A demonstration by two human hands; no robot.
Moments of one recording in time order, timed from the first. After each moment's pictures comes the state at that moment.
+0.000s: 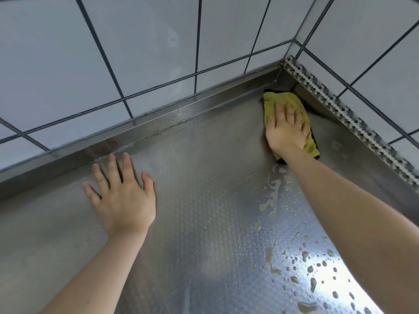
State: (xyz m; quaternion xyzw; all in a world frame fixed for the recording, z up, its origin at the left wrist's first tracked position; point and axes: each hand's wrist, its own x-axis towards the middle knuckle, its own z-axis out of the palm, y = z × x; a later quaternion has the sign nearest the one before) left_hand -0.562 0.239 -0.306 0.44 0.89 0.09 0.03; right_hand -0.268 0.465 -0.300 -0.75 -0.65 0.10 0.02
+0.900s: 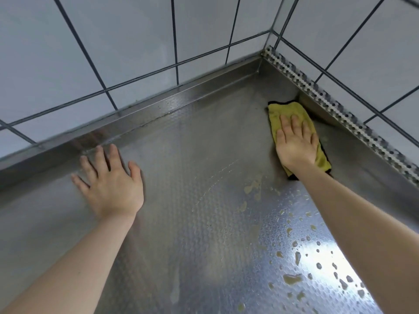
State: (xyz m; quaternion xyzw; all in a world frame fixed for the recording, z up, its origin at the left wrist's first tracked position) left_hand -0.561 0.241 -0.303 0.44 0.89 0.09 0.03; right_hand -0.200 0.394 -0.302 -0.75 -0.65 0.10 0.02
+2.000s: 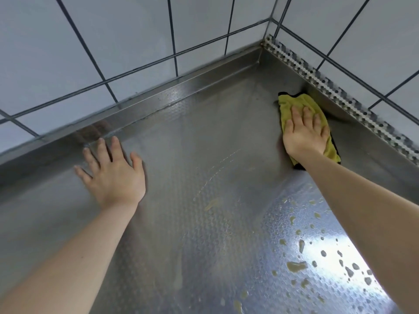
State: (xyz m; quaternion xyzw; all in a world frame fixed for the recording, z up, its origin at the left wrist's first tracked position) left_hand -0.562 0.242 -0.304 0.44 0.89 0.08 0.02; right_hand -0.192 0.390 -0.301 -0.78 -0.61 0.10 0.03
